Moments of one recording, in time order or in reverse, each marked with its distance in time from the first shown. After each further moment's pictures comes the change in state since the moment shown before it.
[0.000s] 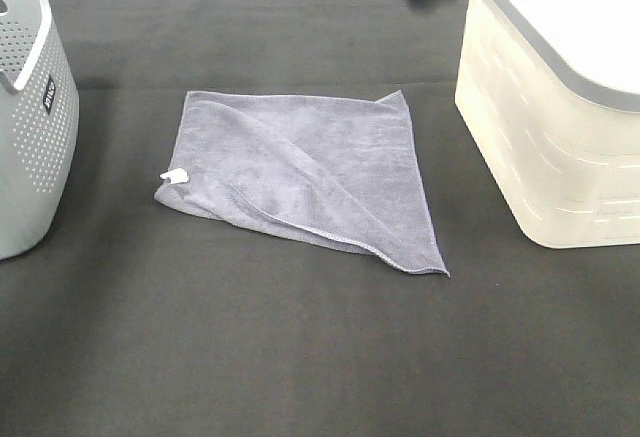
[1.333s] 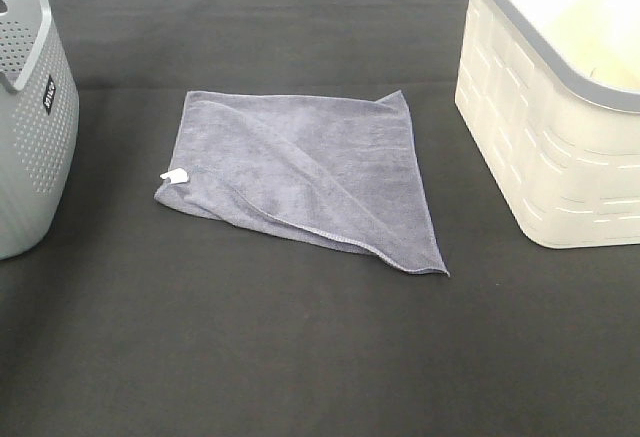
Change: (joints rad) left arm 0.181 -0.084 -0.327 -1.724 1.468 2.103; right arm -0.449 0.220 -0.713 -0.169 0.941 0.520
